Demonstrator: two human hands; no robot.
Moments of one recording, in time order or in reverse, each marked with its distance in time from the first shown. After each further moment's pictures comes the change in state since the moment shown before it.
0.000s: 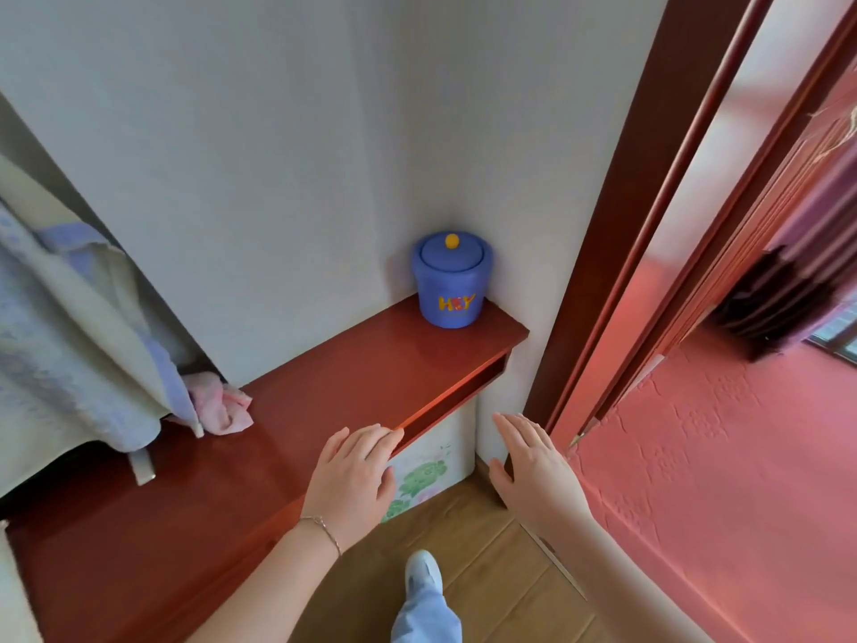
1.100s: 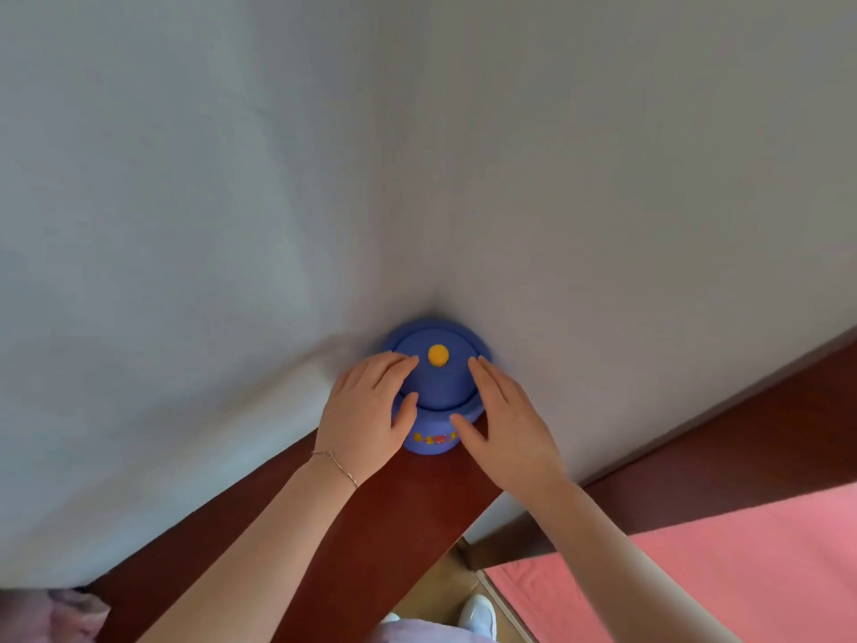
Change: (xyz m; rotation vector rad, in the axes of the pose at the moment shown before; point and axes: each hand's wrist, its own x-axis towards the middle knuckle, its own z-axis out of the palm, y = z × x) left_hand 0.308 -0.078 0.043 -0.186 0.108 -0.071; right_hand 0.285 0.013 -0.050 0.087 0.000 -0.003
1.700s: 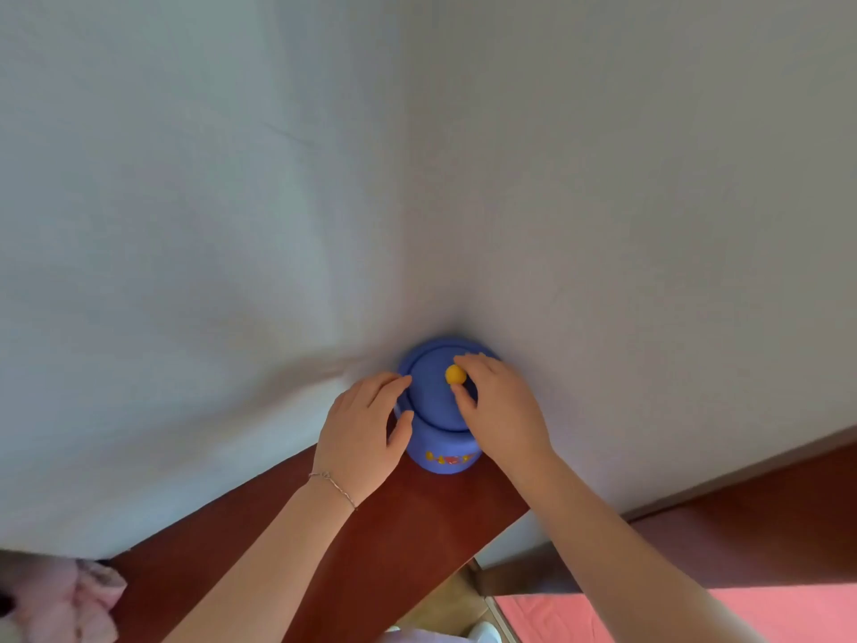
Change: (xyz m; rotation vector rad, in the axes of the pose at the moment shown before) left_hand -0.010 -0.001 -0.002 0.007 -0.037 -0.218; right_hand 0.060 -0.007 0.006 0.027 0.078 -0.112
